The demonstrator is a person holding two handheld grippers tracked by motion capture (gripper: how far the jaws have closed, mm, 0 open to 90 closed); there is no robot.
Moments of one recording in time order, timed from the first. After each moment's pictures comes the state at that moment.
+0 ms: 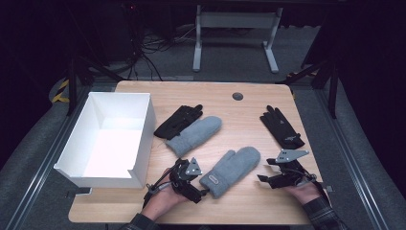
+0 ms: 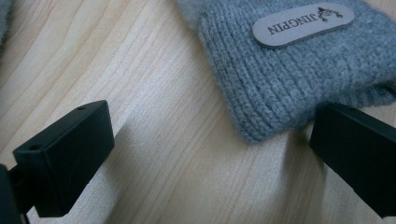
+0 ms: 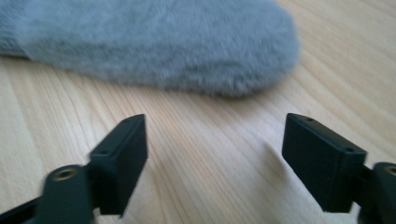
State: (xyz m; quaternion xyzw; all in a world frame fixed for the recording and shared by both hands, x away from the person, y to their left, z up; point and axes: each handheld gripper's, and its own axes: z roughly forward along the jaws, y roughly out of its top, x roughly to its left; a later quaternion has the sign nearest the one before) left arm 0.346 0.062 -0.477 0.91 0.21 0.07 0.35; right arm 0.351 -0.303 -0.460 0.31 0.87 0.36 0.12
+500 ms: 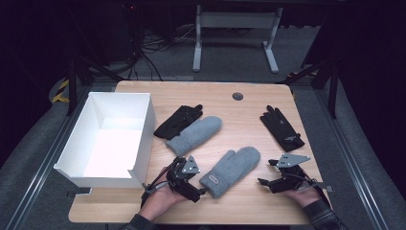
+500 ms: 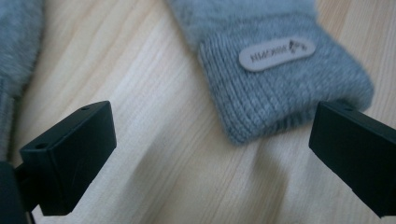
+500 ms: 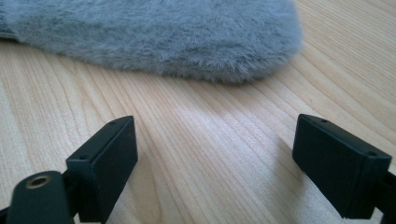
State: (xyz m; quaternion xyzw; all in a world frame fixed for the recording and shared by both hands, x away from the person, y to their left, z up) left arm 0.342 0.069 -0.455 0.90 0.22 0.07 0.38; right arm 0.345 -0.307 -0.470 0.30 0.87 0.37 0.14
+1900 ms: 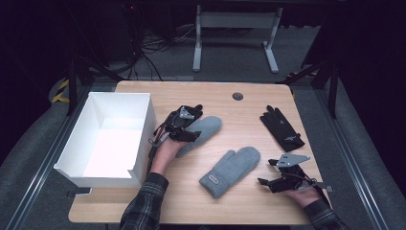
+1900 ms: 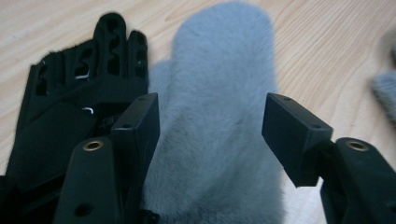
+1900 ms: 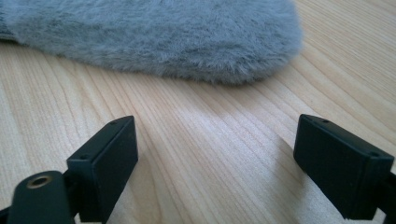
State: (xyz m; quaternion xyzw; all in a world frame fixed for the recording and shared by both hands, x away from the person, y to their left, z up) left arm 0.487 0.079 -0.435 0.86 0.34 0.12 0.37; right arm 0.346 -0.306 -0.470 0.30 0.87 0.37 0.14
